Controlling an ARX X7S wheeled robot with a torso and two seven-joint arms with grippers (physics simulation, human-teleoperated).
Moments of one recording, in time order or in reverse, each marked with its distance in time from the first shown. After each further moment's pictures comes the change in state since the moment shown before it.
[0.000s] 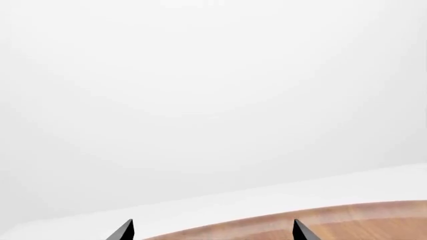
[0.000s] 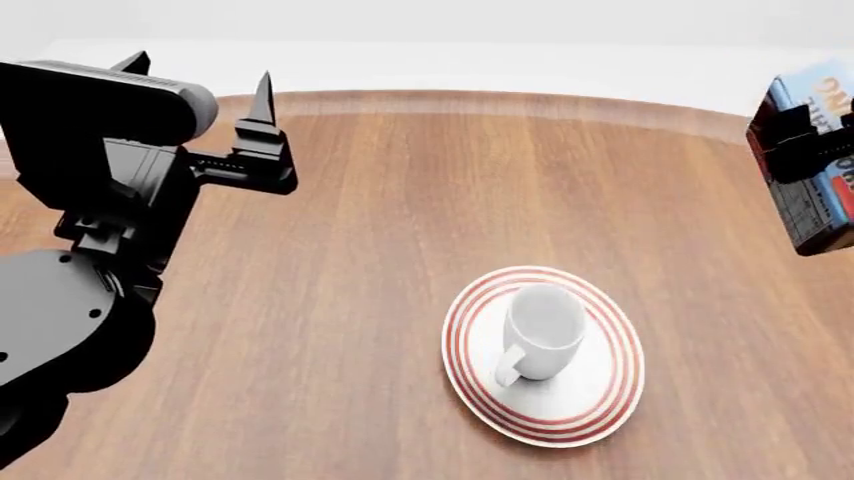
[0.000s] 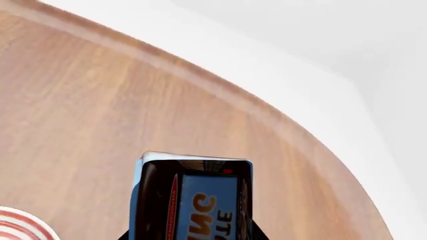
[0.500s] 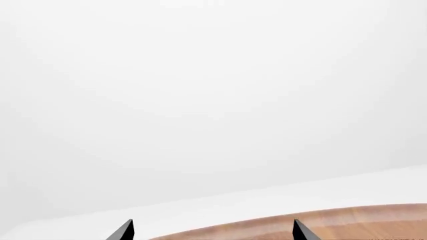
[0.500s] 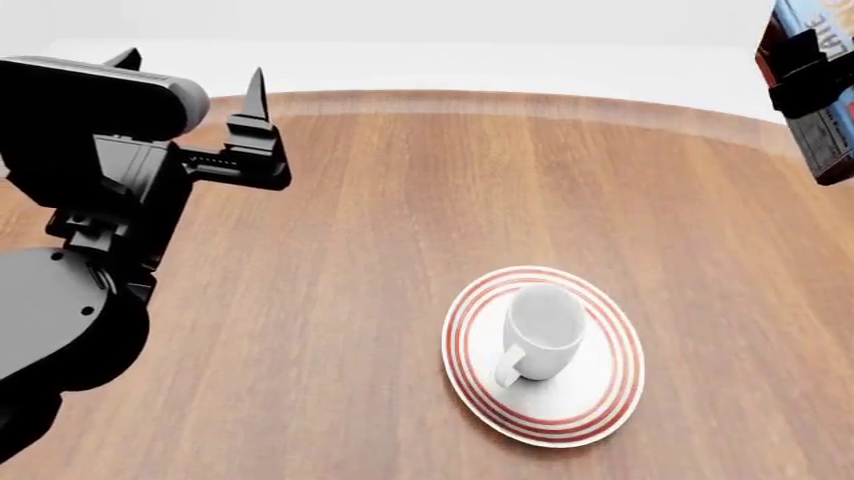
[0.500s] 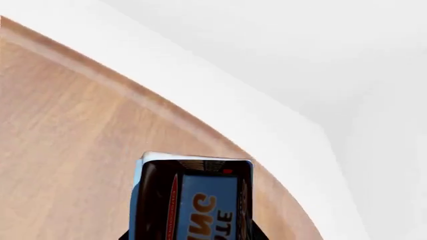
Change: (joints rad) left arm -0.005 -0.010 -0.002 -0.001 -0.007 0.005 -0.005; right arm 0.156 -0.066 -0.071 -0.028 -0.109 0.002 -0.037
